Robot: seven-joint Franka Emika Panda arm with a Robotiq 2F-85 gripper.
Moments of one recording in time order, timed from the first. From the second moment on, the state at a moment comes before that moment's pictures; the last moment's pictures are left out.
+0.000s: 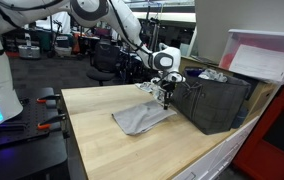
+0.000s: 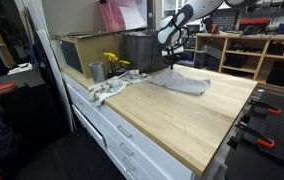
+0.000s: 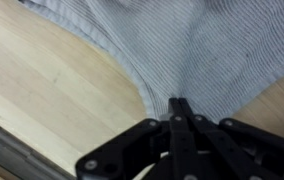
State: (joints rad) arm -0.08 1.01 -0.28 -1.21 0.03 2.23 0.58
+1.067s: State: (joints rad) arm -0.06 0.98 -0.28 -1.22 0.01 2.27 0.66
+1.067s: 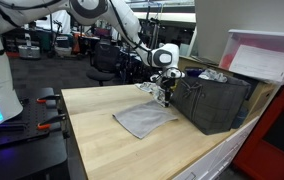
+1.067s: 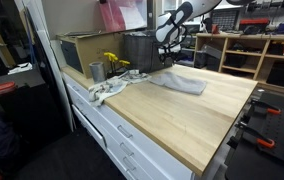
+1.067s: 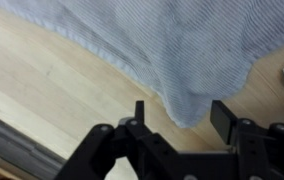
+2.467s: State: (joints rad) arm -0.36 0.66 -0.11 -2.05 0.65 2.56 0.33
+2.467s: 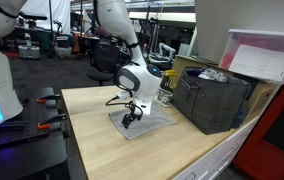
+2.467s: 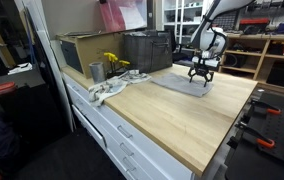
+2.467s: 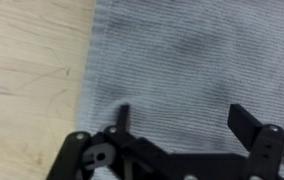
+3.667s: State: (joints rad) arm -0.14 0.63 -0.29 -2.18 0.32 2.62 0.44
